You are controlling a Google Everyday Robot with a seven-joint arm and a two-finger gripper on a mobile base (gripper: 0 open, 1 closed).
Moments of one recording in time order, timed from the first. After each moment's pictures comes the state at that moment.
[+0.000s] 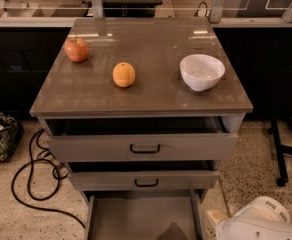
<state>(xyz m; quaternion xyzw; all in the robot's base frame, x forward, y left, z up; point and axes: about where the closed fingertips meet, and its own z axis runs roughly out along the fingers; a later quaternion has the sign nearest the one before) 0.299 -0.222 0.473 -0.74 0.67 0.00 0.05</state>
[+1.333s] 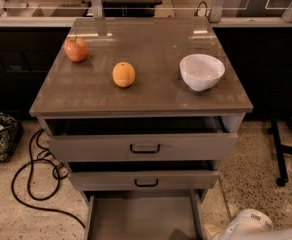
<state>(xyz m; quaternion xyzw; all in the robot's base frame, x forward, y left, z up) 0.277 -0.220 0.399 -0.74 0.67 0.03 0.04</state>
